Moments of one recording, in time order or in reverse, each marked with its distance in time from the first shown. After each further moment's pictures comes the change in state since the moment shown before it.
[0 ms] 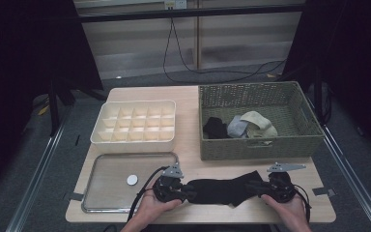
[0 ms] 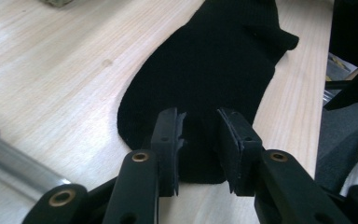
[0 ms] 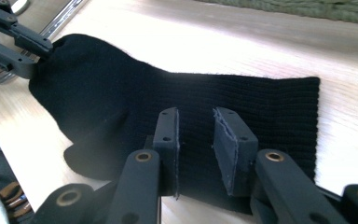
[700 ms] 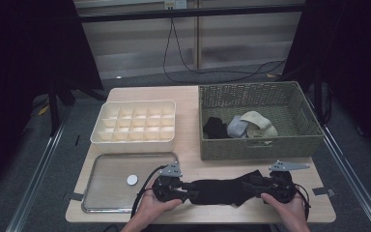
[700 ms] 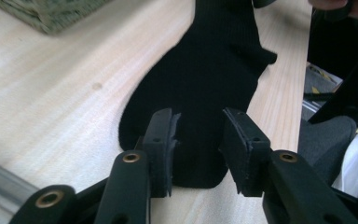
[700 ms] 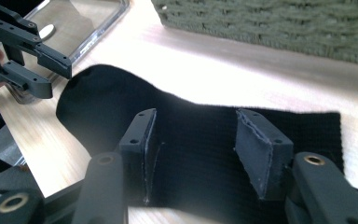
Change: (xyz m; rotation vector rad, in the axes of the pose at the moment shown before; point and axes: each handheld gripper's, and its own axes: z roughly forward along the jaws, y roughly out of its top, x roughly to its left) left arm -0.002 0.005 -0.012 -0.072 -0.017 0.000; right arm 0.011 0.009 -0.008 -0.088 0.028 -0.026
